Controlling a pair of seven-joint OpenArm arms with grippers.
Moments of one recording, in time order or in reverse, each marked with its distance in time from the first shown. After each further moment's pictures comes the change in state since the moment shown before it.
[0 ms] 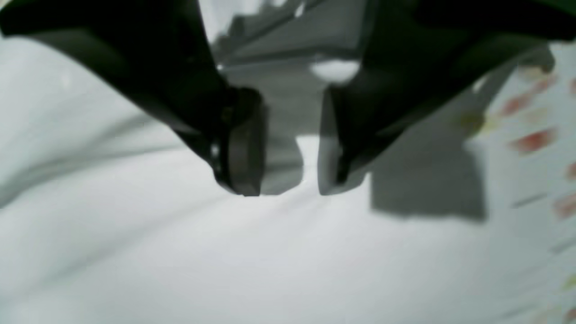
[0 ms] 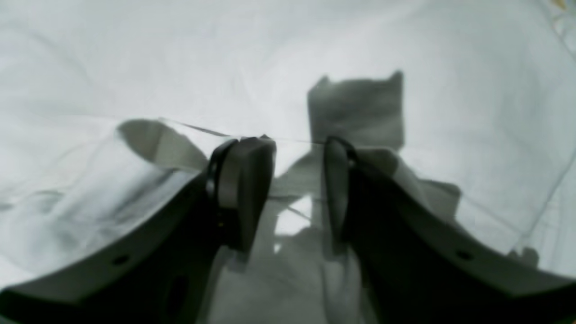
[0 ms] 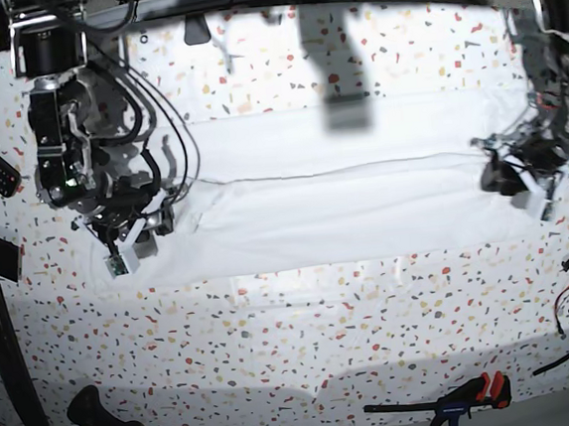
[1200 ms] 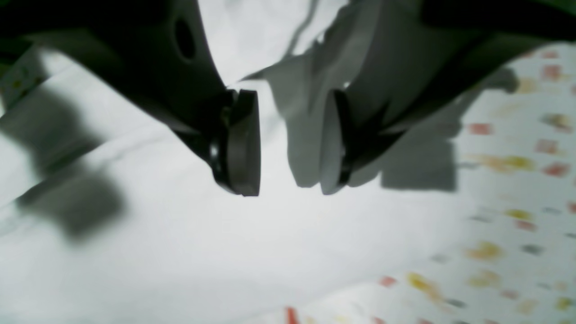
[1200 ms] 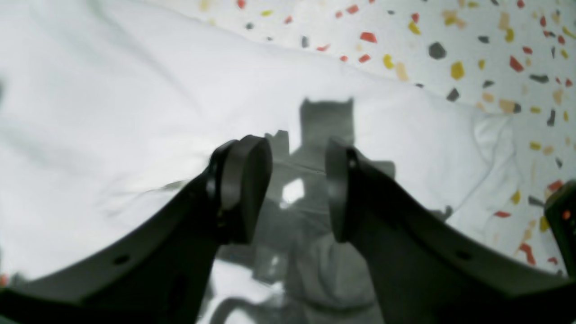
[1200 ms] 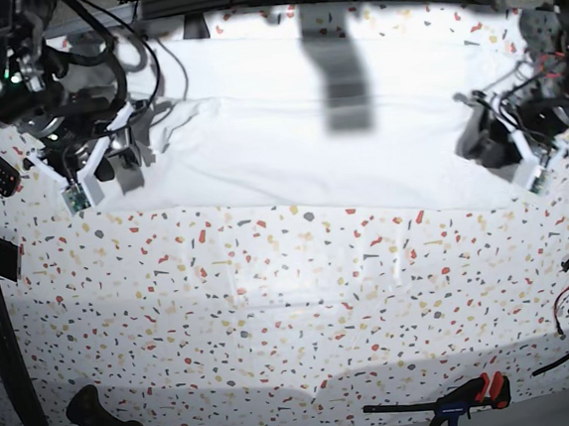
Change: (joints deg) left arm 16.9 -0.3 0.0 31.6 -15.1 -0.7 11.9; right arm -24.8 2.5 13.9 42.3 3.9 -3.5 -11.1
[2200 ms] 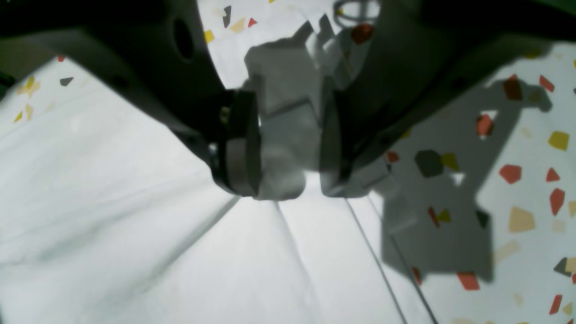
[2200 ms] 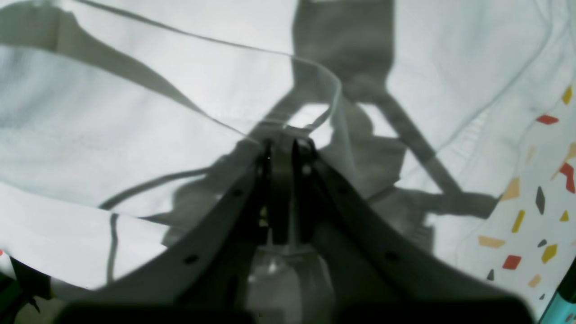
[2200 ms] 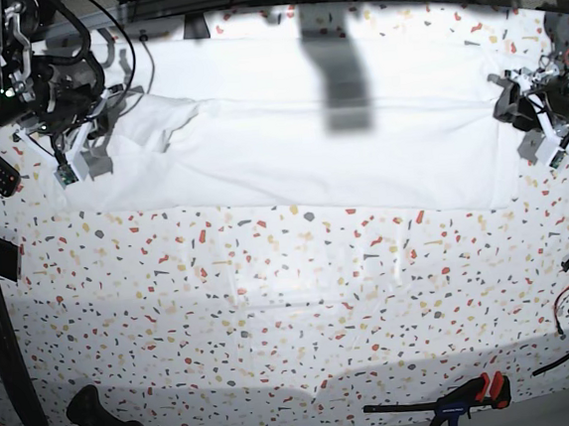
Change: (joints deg) left arm -1.2 -8.7 -0.1 -11.6 -2.2 -3.1 6.3; right arm 0.0 6.1 0.0 -12.8 3.4 0.2 -6.4
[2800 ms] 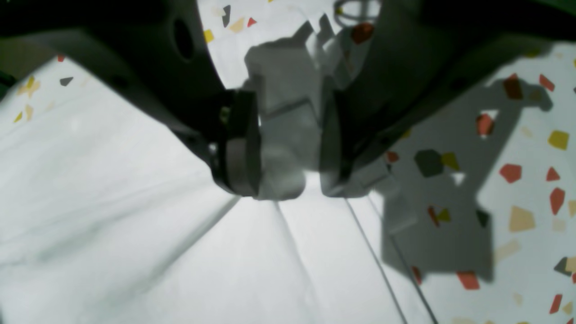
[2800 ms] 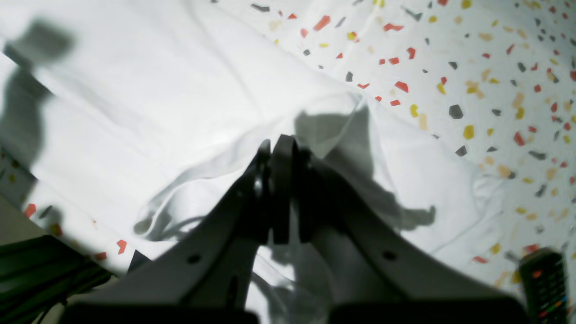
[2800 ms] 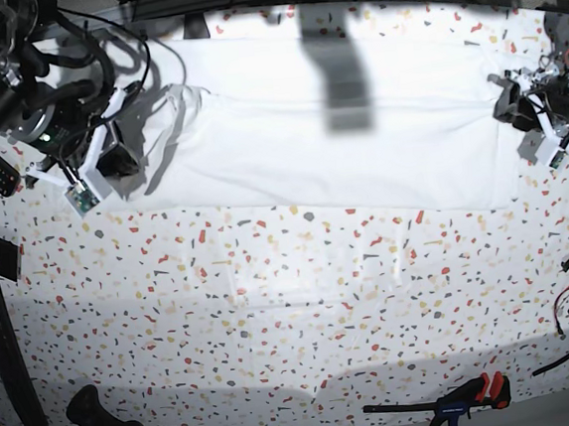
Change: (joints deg) left arm 0.0 0.0 0.0 0.0 0.0 0.0 0.0; right arm 0.0 0.3 0.0 19.4 7.5 9.5 0.1
